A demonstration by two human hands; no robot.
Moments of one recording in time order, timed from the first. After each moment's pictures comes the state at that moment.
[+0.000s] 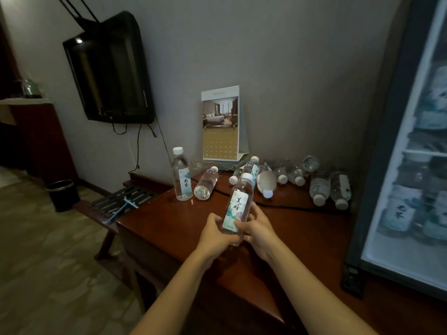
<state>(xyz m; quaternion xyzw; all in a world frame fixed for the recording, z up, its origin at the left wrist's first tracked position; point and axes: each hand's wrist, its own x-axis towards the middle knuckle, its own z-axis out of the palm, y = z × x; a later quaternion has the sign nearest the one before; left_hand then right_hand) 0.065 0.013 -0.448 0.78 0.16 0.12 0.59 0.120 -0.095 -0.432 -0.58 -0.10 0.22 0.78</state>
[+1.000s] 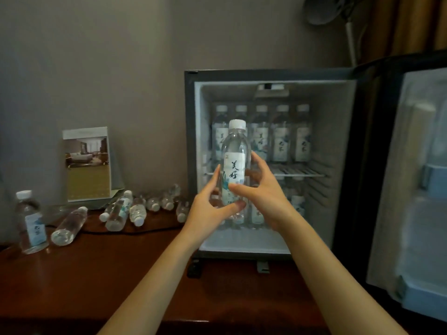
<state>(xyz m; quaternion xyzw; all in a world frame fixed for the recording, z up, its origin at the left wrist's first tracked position) 0.005 -0.243 -0.314 0.70 -0.30 0.13 0.63 -0.022 -0.383 -0.276 -0.71 -0.19 -0.18 0.66</state>
